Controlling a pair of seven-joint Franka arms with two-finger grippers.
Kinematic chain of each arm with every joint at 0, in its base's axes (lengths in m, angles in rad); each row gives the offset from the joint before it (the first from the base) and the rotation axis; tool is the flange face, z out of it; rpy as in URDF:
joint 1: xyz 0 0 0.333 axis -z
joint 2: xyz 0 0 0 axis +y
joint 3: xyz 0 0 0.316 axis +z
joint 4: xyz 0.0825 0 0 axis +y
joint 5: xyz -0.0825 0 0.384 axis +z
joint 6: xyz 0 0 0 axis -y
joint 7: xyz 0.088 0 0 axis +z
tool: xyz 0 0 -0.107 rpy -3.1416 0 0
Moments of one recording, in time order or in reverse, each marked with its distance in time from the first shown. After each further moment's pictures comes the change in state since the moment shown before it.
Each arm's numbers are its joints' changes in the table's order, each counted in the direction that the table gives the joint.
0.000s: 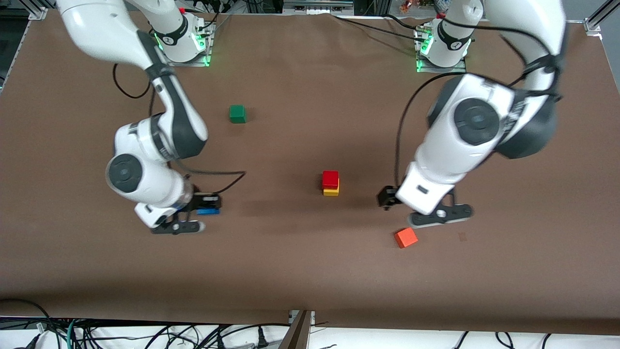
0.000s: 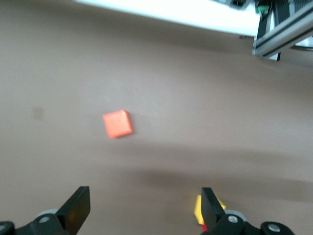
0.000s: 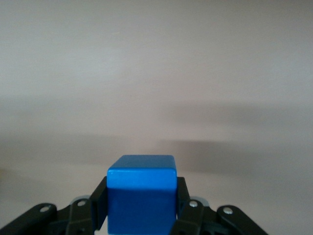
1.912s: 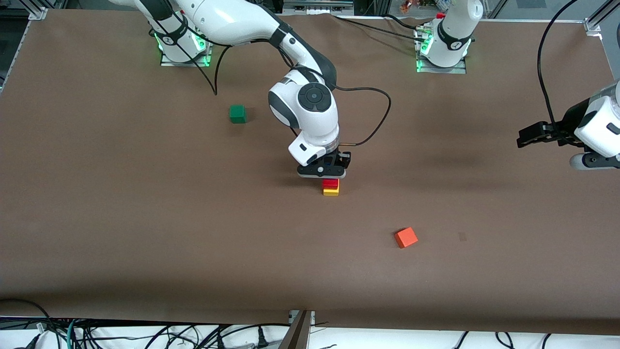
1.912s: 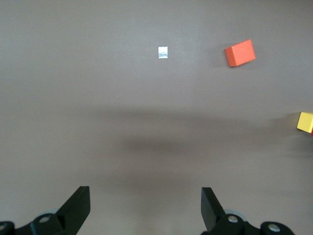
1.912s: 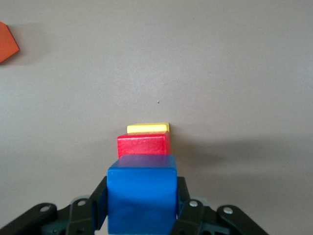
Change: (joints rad) left arm -0.262 -0.404 0.173 0.342 -0.159 -0.299 -0.472; right arm -0.462 0.207 -0.012 -0.207 -0.122 0.179 -0.587
